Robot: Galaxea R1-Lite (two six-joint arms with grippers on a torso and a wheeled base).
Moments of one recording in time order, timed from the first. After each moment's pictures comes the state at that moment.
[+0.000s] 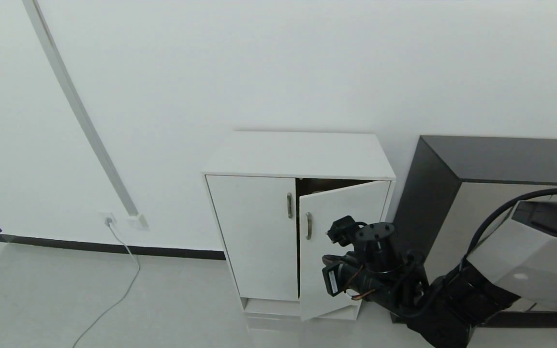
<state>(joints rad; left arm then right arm) 0.00 0.00 0.00 0.00 0.00 0.00 0.73 2.14 -0.85 -0.88 -0.16 0.09</state>
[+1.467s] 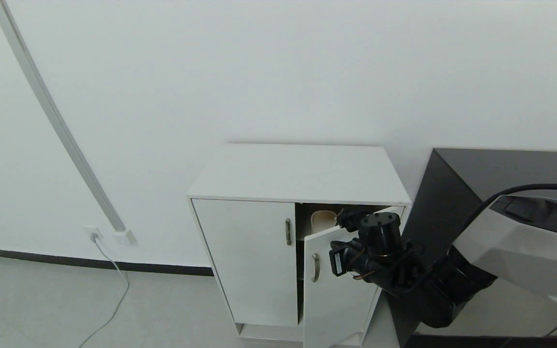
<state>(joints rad) 0.00 0.00 0.00 0.00 0.00 0.00 0.65 2.22 -0.94 -0.90 -0.15 0.10</state>
